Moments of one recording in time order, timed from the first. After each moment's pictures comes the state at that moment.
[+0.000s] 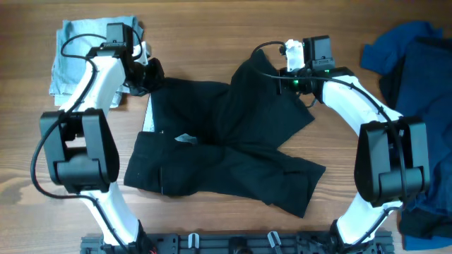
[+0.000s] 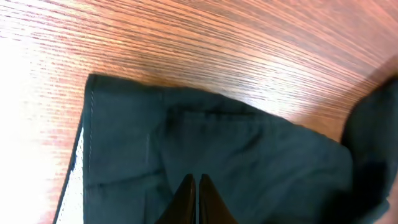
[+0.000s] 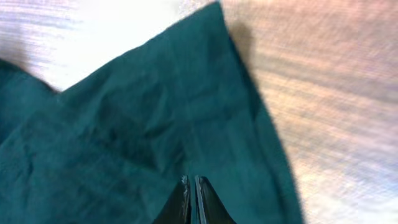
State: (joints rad) left arm 0.02 2.05 1.50 -0.76 0.38 -0.33; right arm 0.16 1.92 1.23 -0.30 -0.32 -0.02
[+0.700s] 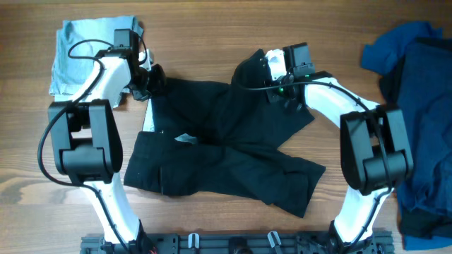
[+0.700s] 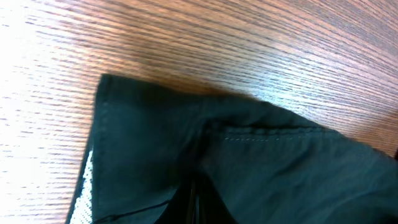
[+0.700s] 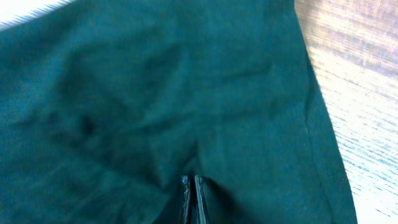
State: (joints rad) left arm 0.00 2.12 1.50 -0.75 0.32 -0.33; right arm 0.25 2.04 1.23 -0.25 -0.21 -0.11
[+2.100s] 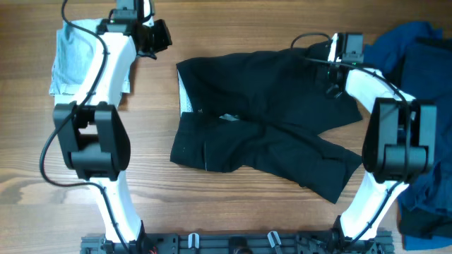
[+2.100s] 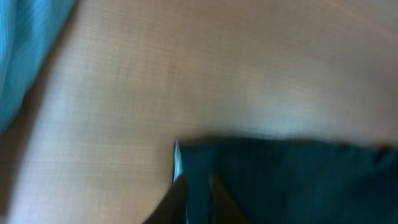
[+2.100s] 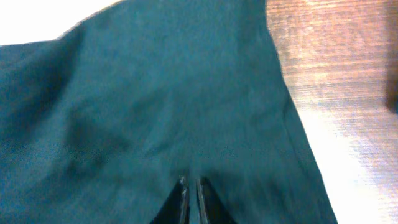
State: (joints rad) left arm -0.06 2.14 1.86 -0.80 0.21 -0.38; right arm -0.05 2.06 1.33 -0.31 0.03 0.07
